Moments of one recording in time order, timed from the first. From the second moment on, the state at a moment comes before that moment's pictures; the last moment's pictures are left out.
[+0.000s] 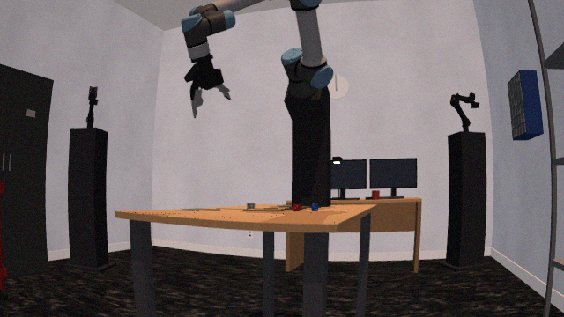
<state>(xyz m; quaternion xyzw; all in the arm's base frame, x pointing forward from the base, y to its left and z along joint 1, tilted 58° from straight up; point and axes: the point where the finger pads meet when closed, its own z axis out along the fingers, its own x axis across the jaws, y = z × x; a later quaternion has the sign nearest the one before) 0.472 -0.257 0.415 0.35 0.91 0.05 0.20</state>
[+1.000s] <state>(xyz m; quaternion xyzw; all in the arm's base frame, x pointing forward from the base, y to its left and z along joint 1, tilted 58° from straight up) 0.476 -0.262 0.409 0.34 0.92 0.04 0.21</state>
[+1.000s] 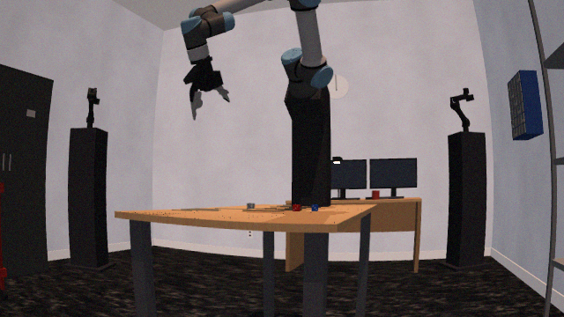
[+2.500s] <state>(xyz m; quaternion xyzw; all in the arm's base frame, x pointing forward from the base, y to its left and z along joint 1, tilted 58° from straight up) 0.555 -0.375 0.170 -0.10 0.94 -0.09 0.32</state>
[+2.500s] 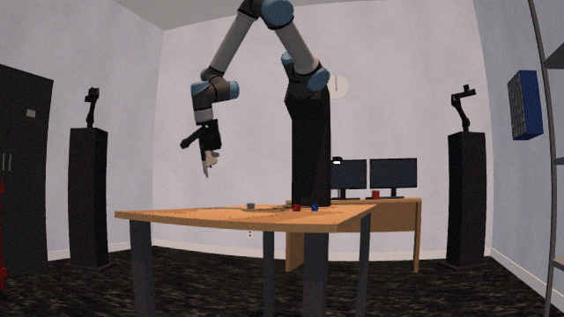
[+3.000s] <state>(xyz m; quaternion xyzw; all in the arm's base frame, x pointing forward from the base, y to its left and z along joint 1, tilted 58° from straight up) 0.543 -0.359 0.099 -0.28 0.88 -0.18 0.34</state>
